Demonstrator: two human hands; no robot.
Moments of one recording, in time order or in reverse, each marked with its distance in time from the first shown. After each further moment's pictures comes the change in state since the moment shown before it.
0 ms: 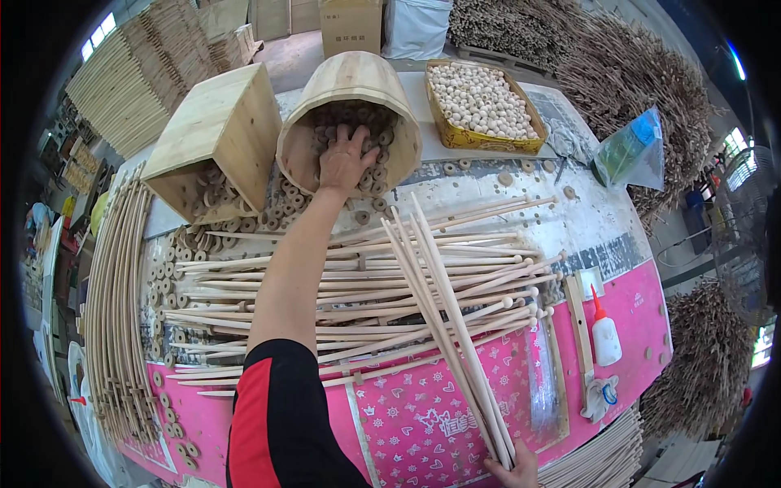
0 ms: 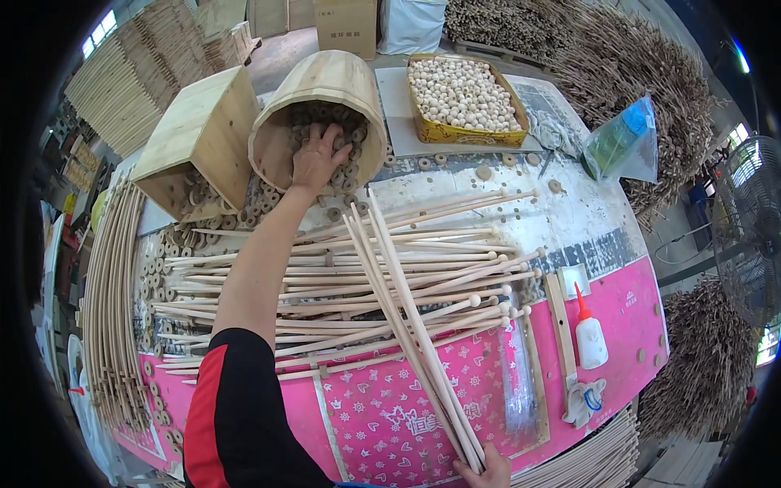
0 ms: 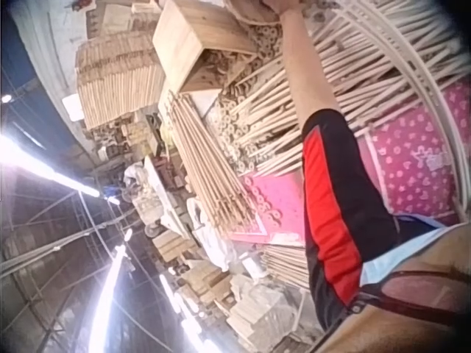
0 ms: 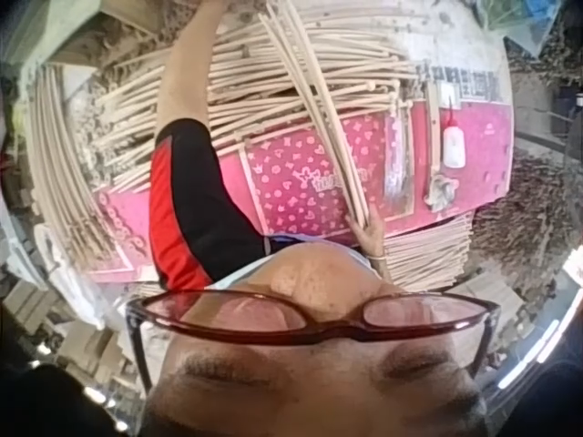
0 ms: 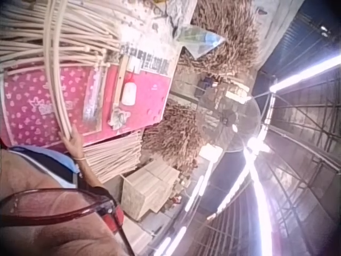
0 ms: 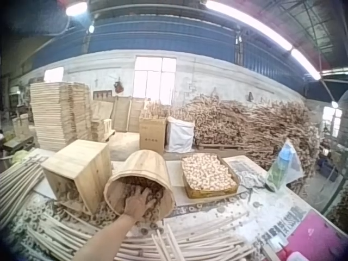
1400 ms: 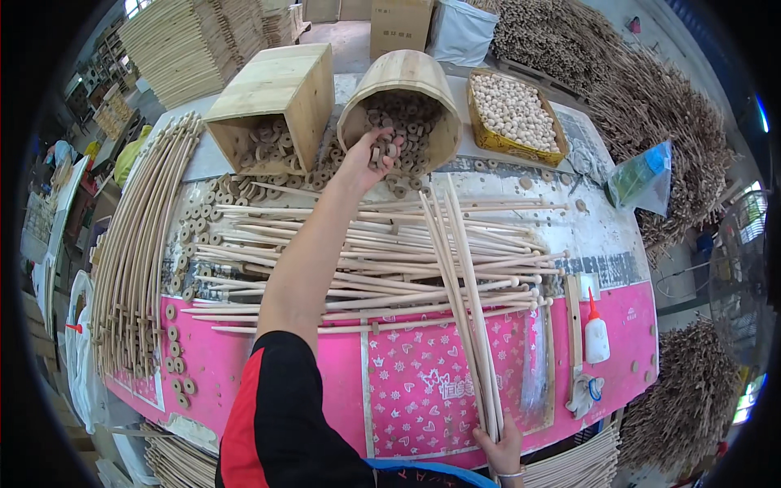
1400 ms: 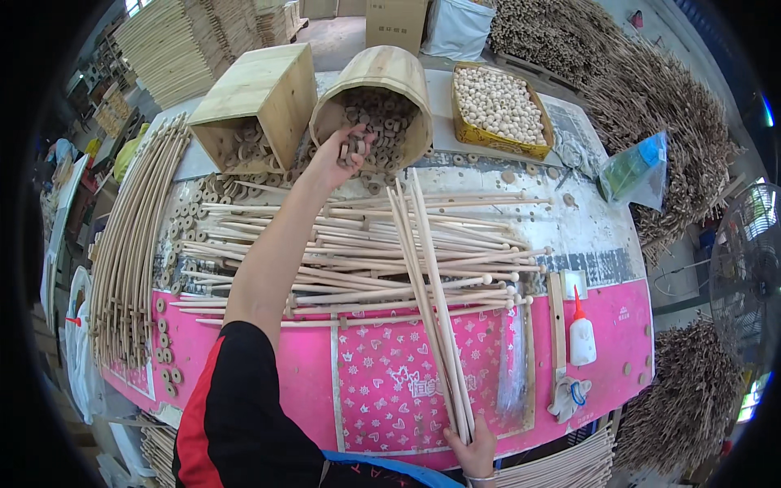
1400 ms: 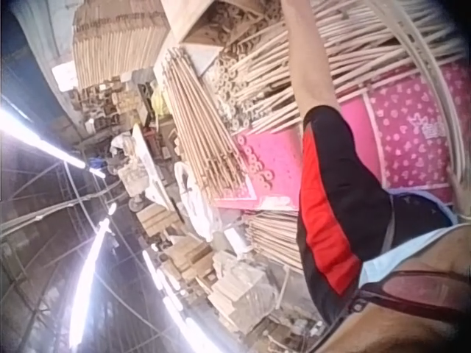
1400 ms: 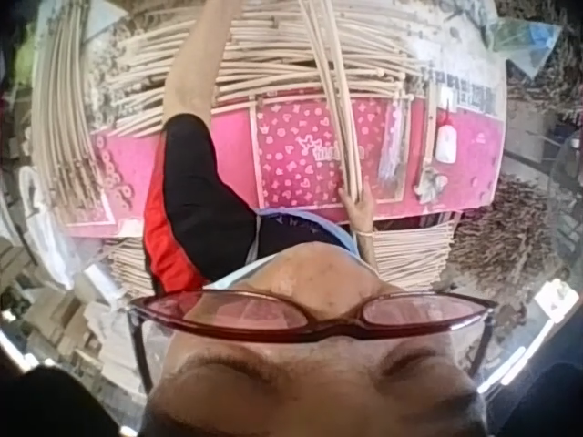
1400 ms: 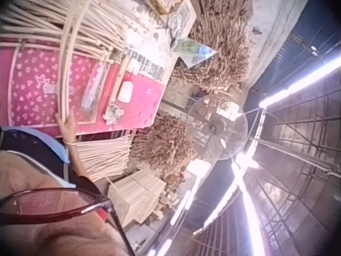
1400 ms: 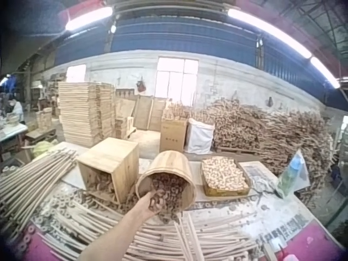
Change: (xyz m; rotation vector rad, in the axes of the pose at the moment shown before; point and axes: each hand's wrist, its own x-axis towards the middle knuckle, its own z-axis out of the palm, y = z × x) left_hand -0.046 -0.016 -0.073 -2.033 -0.273 -0.948; right_hand 0.010 0.033 0.010 0.038 0.068 -0.145
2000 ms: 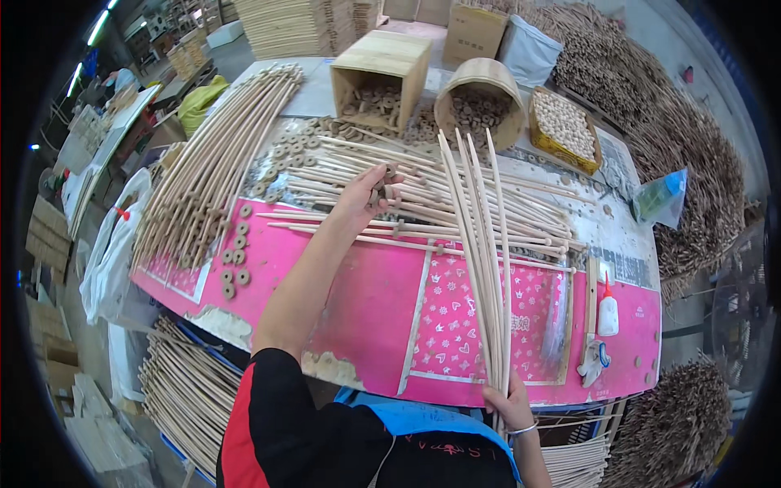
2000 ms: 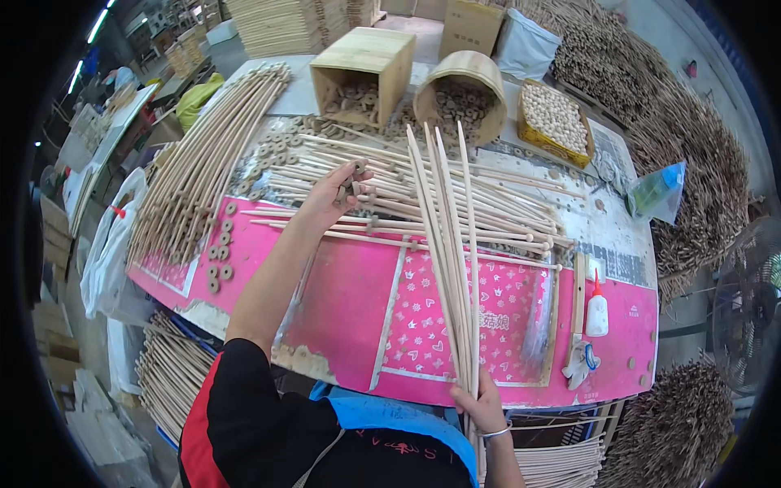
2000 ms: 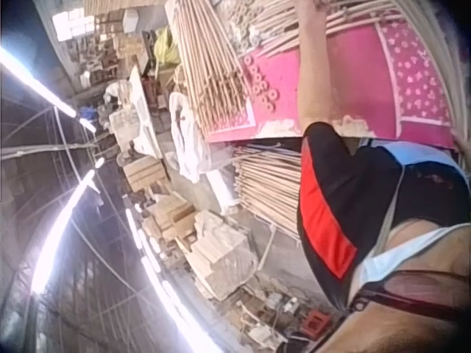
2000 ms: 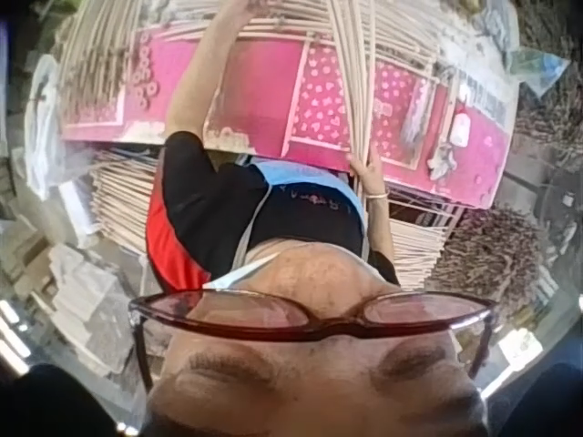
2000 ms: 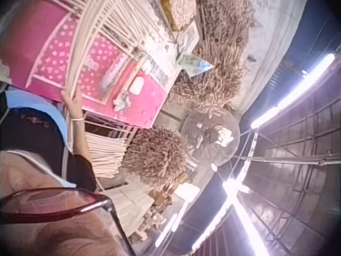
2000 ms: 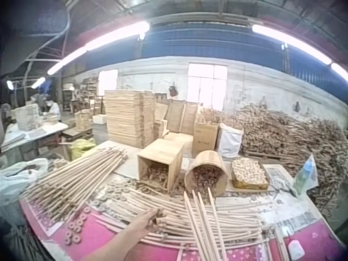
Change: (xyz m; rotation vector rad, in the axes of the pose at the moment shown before) left_hand -0.309 -0.014 -0.043 0.248 0.112 0.250; right_hand -0.052 -0.056 -0.011 0.458 -0.537 0.112
